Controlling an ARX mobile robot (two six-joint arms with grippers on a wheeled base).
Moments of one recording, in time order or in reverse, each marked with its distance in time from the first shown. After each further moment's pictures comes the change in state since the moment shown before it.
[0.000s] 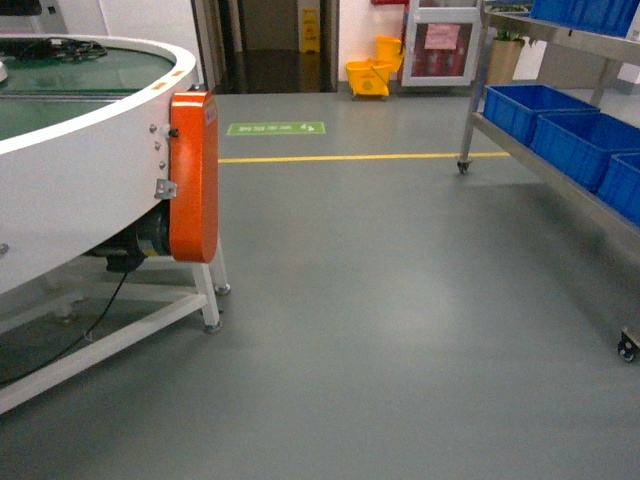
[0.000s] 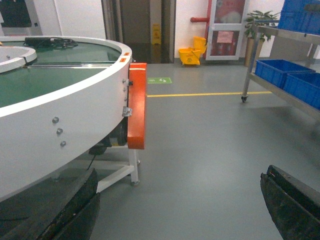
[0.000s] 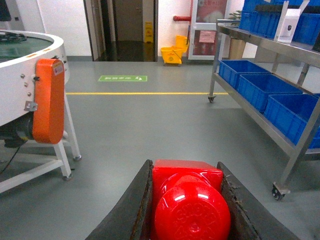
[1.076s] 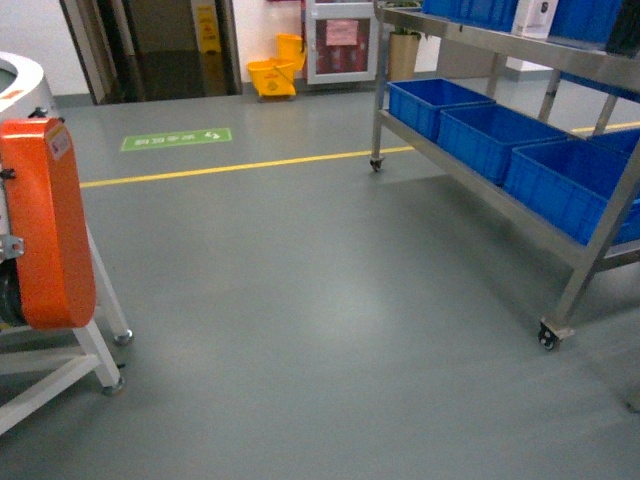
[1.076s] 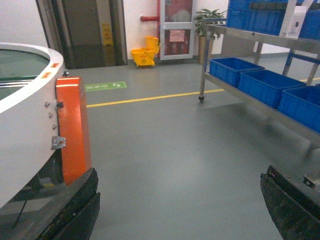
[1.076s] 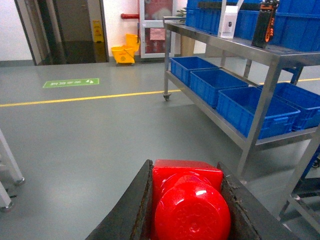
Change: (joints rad) left arm 0.002 0.000 0.000 -0.001 0.000 0.000; right arm 0.000 0.000 0.000 0.000 0.000 0.000
